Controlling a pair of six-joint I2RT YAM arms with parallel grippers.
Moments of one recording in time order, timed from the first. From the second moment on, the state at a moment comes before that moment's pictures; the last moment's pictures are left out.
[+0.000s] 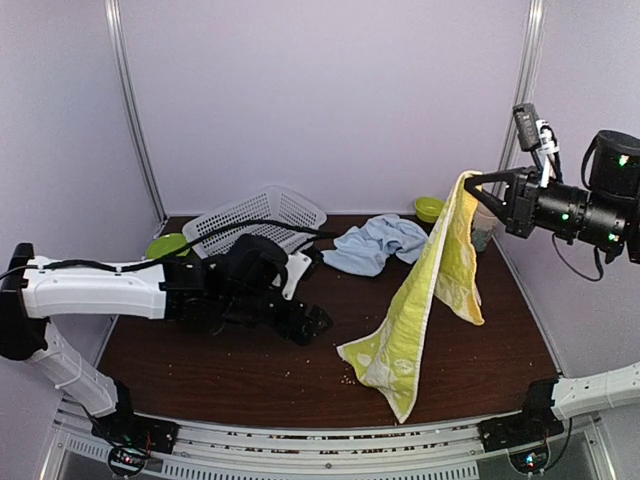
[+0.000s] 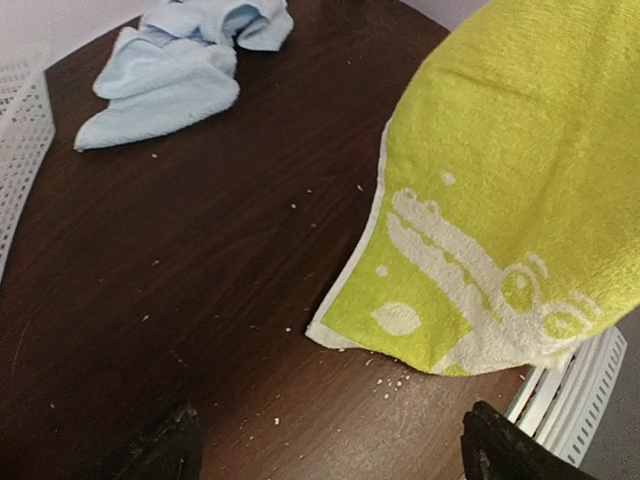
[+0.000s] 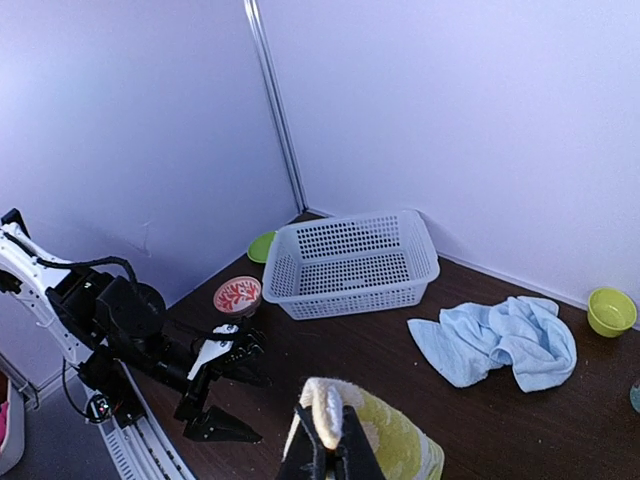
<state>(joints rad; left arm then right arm) -1.12 1.46 1.08 -0.32 -0.10 -0.34 0.96 0.91 1.42 -0.67 0.16 0.21</state>
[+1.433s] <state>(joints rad) -1.18 1.44 0.99 -0.27 -0.37 -0.35 0.48 1.24 1.07 -0.42 0.16 0.54</state>
